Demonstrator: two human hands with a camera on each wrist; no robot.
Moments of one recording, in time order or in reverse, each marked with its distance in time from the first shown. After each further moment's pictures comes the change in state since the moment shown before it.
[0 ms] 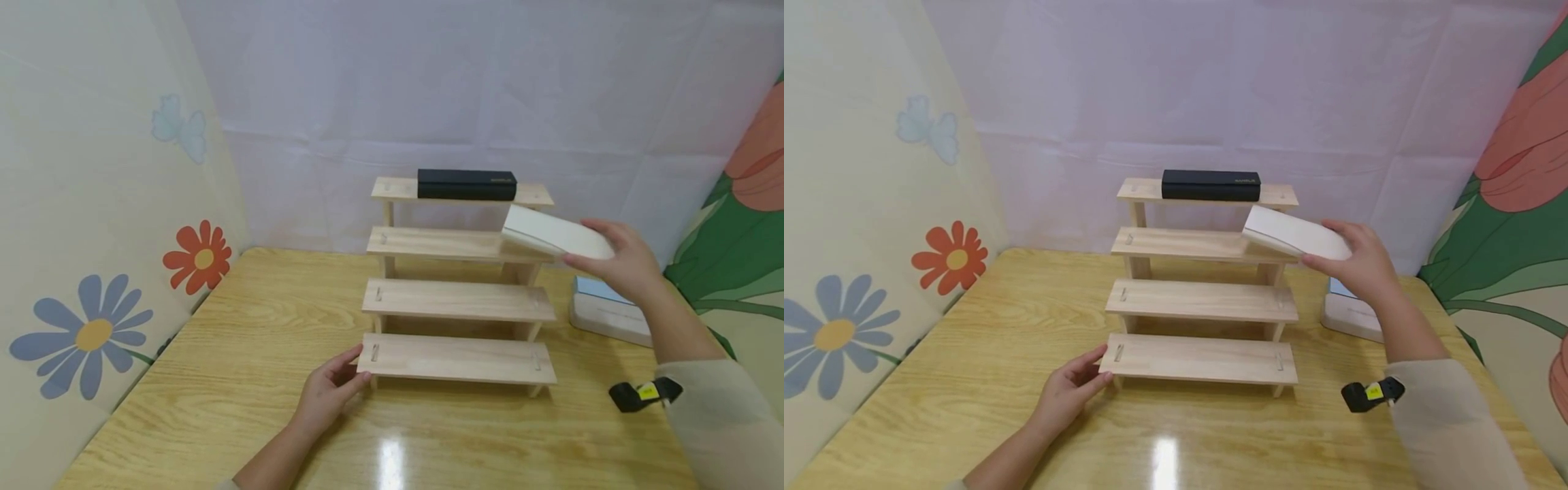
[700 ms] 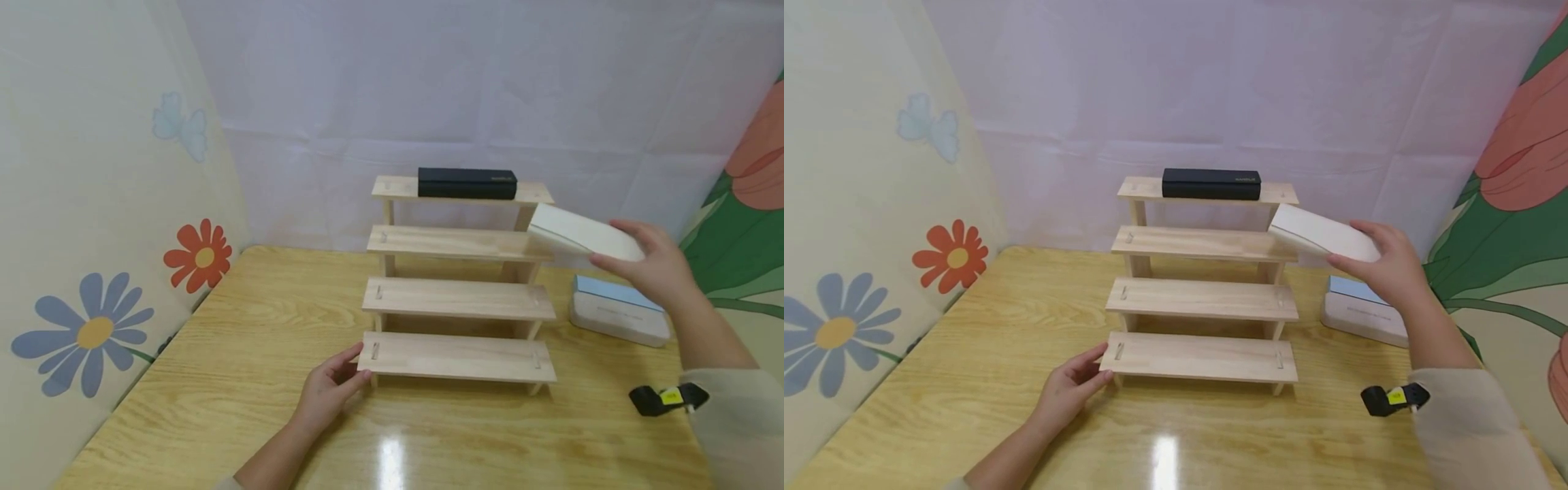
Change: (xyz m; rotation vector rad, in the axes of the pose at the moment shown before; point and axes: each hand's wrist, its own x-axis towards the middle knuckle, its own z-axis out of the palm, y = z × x) left_hand 0.000 0.001 0.000 0.011 0.001 -0.009; right_hand -0.013 0.017 -0.021 -0.013 0.043 0.061
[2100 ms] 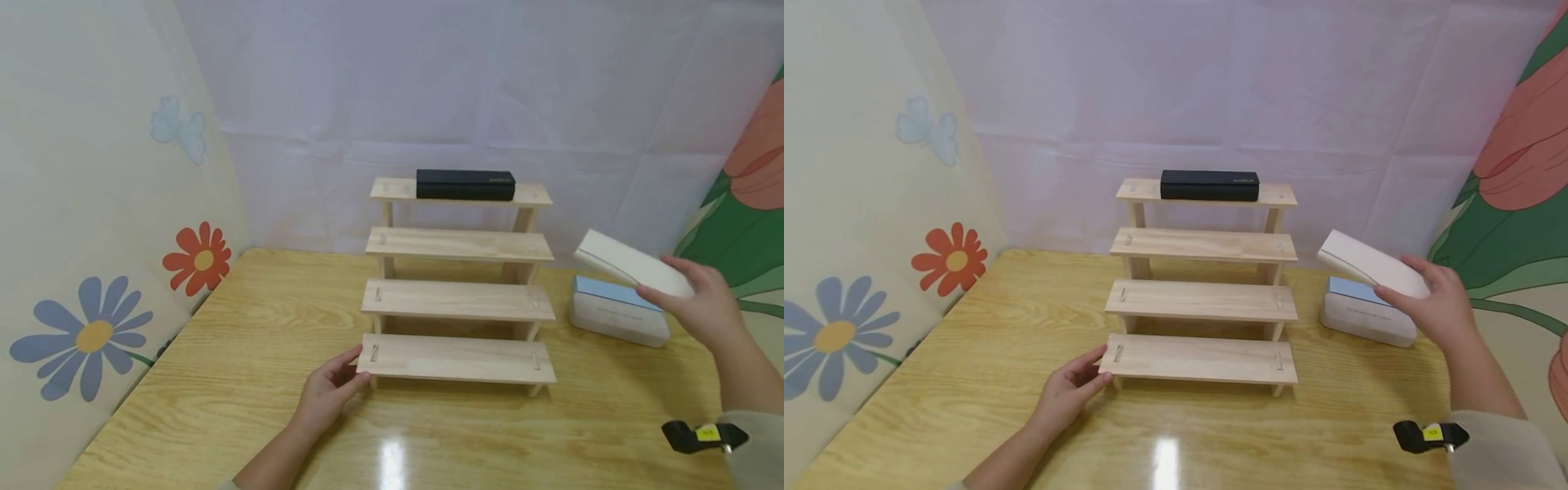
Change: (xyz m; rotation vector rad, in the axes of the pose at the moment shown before) left_hand -0.002 -0.001 -0.001 -0.009 -0.025 0.023; right_hand -0.037 0.065 -0.009 -0.089 0.088 0.096
